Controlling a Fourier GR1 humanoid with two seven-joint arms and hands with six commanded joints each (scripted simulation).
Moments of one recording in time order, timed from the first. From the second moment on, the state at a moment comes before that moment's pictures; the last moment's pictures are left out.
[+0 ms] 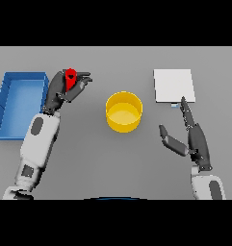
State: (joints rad) left arm -0.58 0.07 0.01 -1.01 -0.10 0.02 -0.14; right arm 0.10 -0.09 0.11 -1.71 0.22 -0.02 -0.14
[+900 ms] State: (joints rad) left arm -0.84 0.28 -0.52 -0.99 -0.62 -0.11 0.10; right arm 0.09 -0.07 0.12 -1.73 0.21 -0.01 -0.07
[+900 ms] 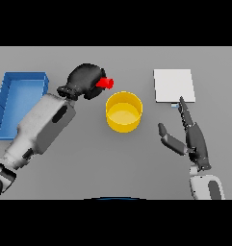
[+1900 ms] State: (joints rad) left arm -1.20 0.27 -0.98 -0.79 -1.09 -0.32 -0.11; right arm 0.09 -0.04 0.11 -1.70 0.21 -0.04 -0.09
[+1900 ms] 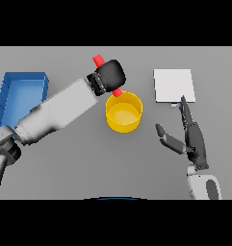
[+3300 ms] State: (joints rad) left arm -1.69 0.45 -0.62 -0.31 -0.94 -0.31 -0.08; right arm 0.07 -0.05 0.11 -1.69 0.18 -0.01 -0.12
